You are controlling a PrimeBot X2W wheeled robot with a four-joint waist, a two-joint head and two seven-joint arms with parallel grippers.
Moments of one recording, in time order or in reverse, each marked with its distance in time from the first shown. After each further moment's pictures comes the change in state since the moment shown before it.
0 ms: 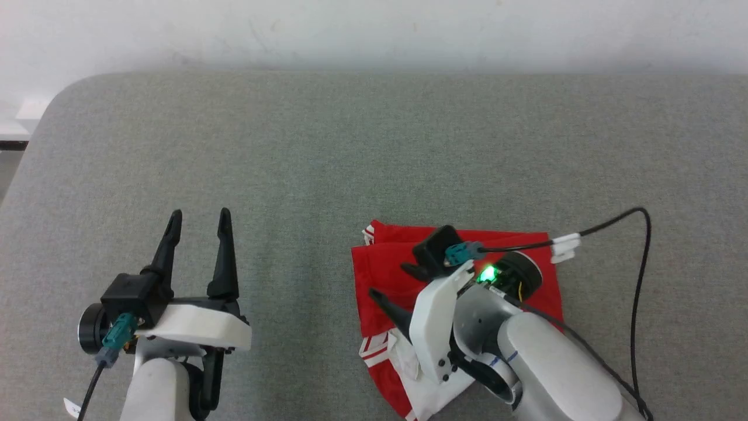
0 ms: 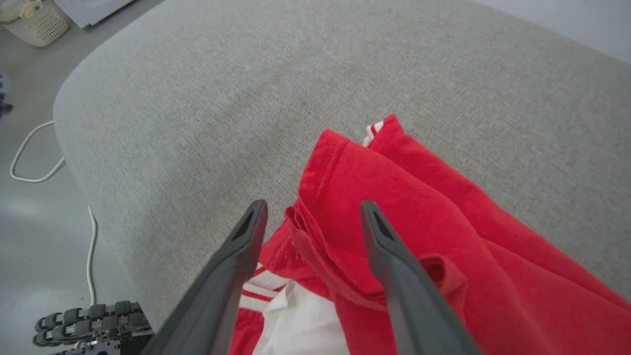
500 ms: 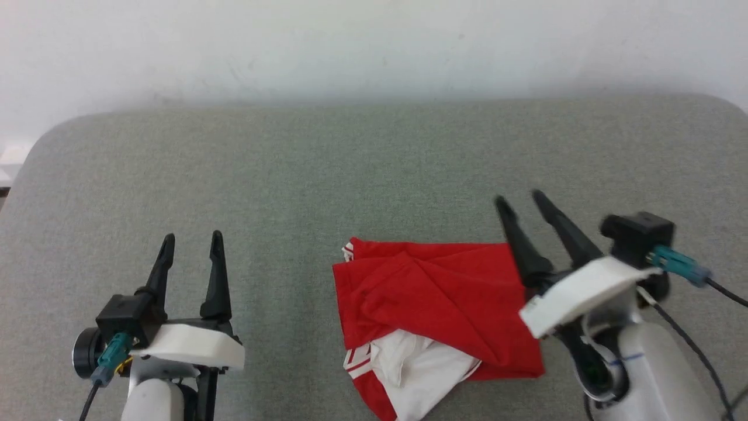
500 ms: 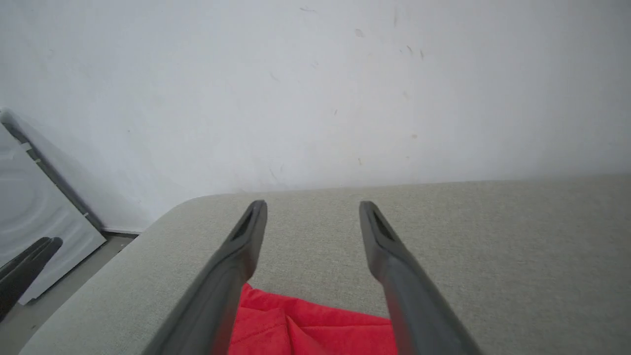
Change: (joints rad) left arm 0.050 -0.001 0.026 0.002 0.000 0.001 0.000; right arm 0.170 0.003 -0.402 -0.213 0.079 0.000 -0.410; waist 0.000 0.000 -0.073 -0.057
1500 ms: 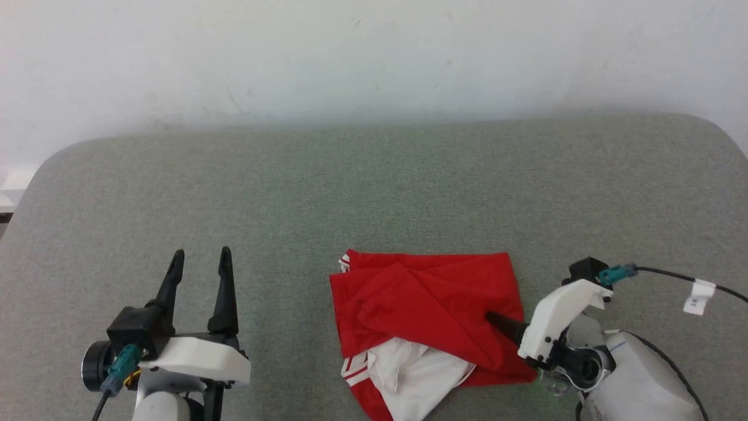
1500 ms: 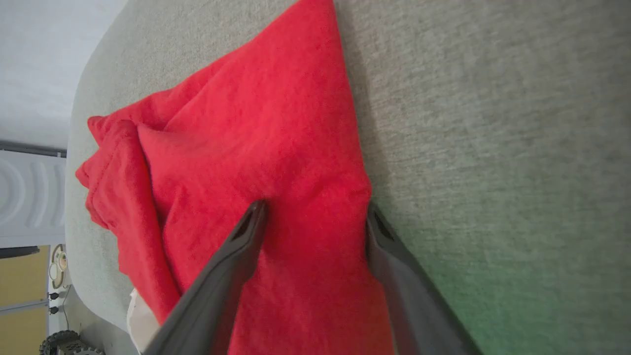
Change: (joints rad) left arm 0.037 -0.003 -0.015 0.013 0.000 0.000 0.000; right arm -0.203 -0.006 -0.058 0.822 0.343 -0.001 0.357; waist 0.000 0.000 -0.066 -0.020
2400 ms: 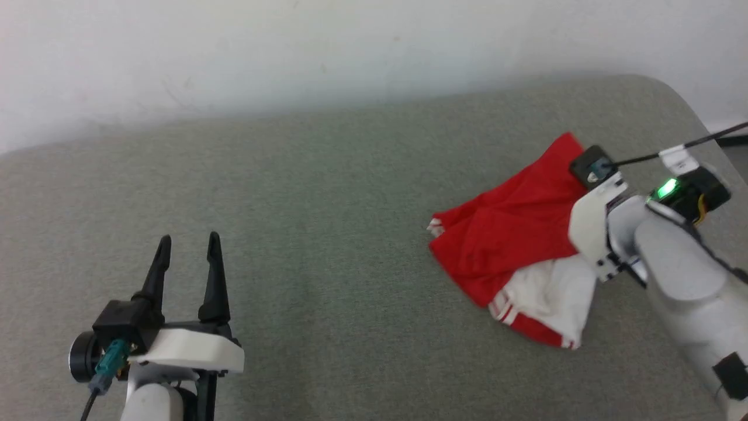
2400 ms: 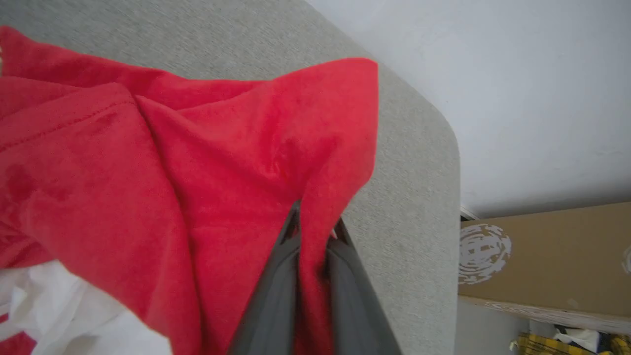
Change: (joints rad) left arm -0.003 0.000 0.011 -0.053 0.000 0.018 0.000; right arm -0.364 -0.205 0.410 0.103 -0.680 0.001 -0.192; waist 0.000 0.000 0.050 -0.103
